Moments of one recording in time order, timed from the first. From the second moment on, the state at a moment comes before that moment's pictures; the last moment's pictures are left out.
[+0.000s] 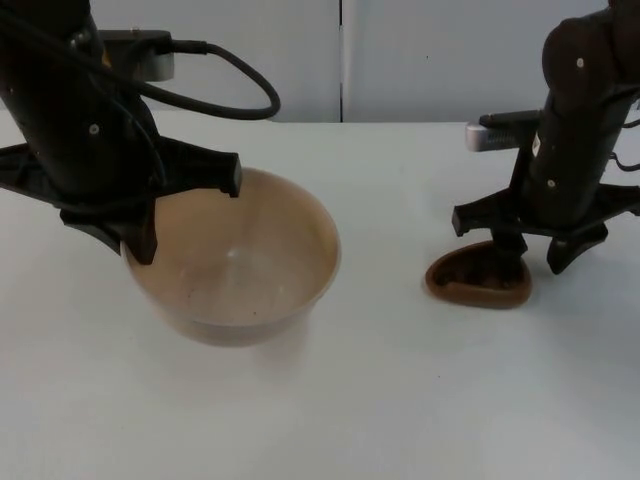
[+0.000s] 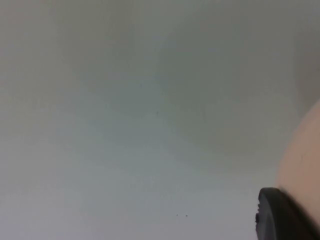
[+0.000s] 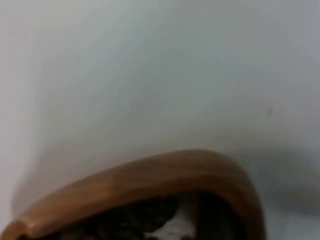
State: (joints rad) right arm 0.40 2.27 -1.56 -0.14 0.79 0.35; left arm -0.43 1.71 -1.08 0.07 0.80 -0.43
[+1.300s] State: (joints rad) right arm 0.40 2.17 -1.56 -0.15 0.81 0.30; left arm -0.43 1.71 -1.08 0.07 0.80 -0.43
